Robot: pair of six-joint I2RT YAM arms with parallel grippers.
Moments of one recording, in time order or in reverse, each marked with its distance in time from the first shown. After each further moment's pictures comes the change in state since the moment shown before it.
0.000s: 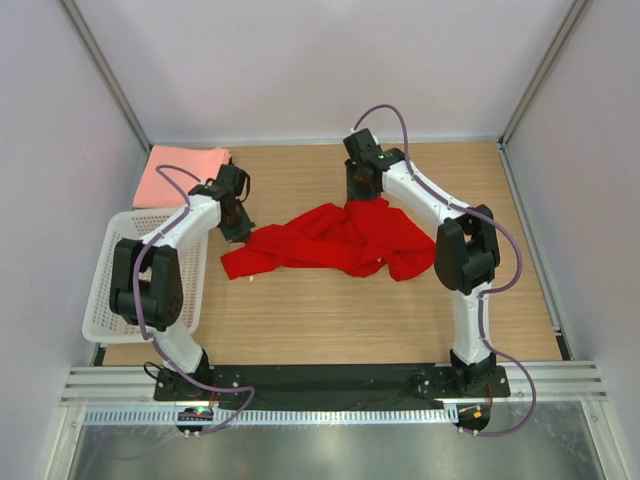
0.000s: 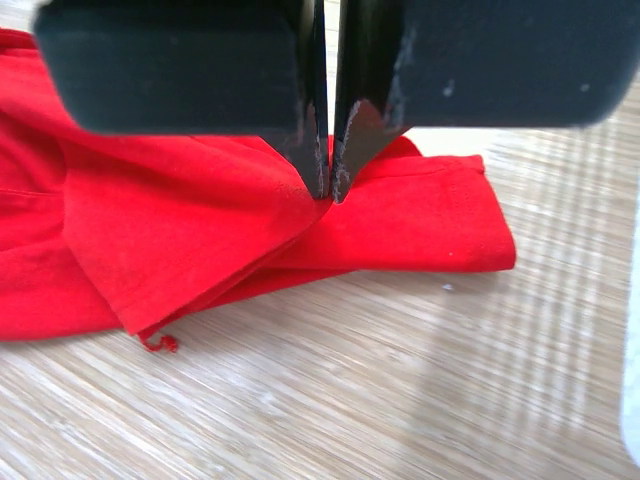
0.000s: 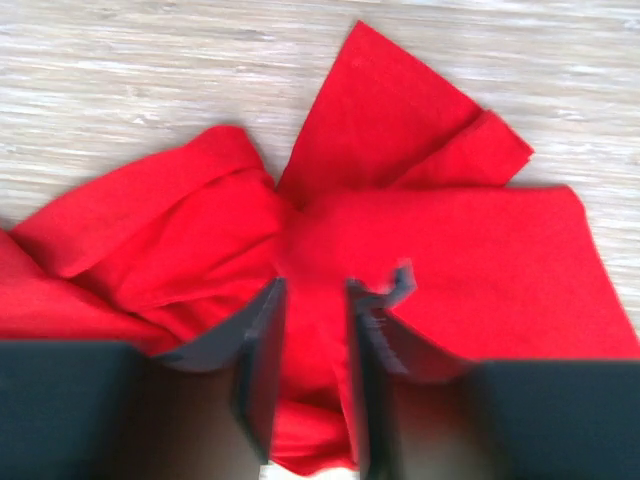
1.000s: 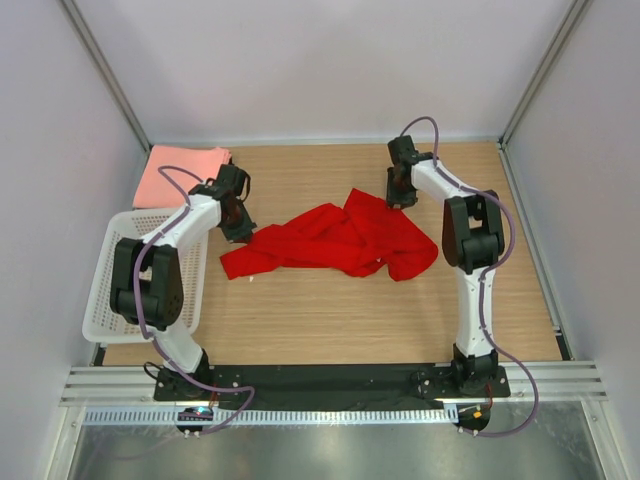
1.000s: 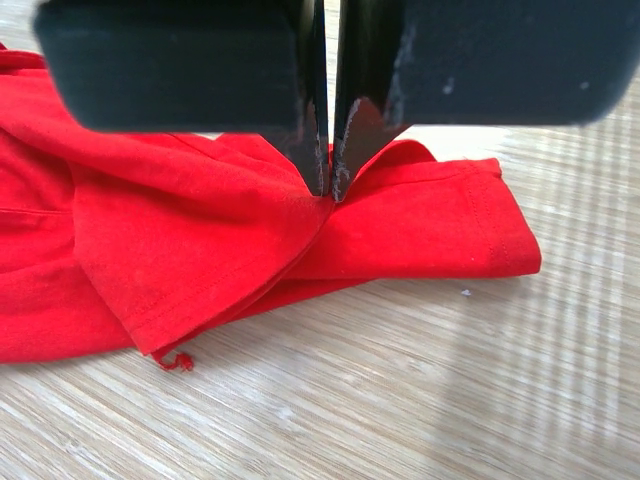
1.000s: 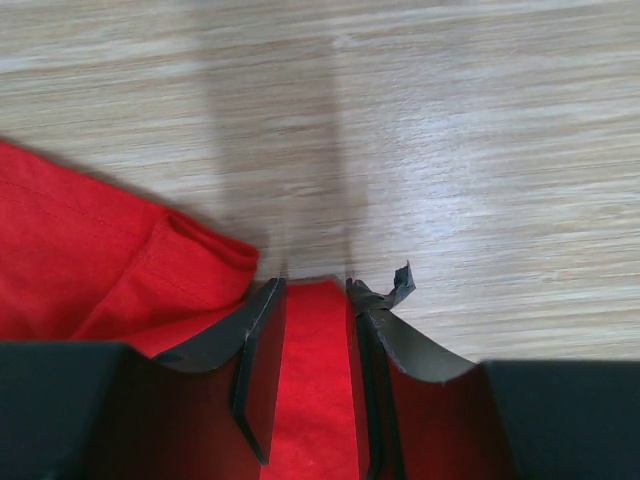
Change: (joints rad) left arm 0.008 0.005 0.004 -0.007 0.039 0.019; right arm -0.246 0.167 -0.041 0.052 -0.007 -0.076
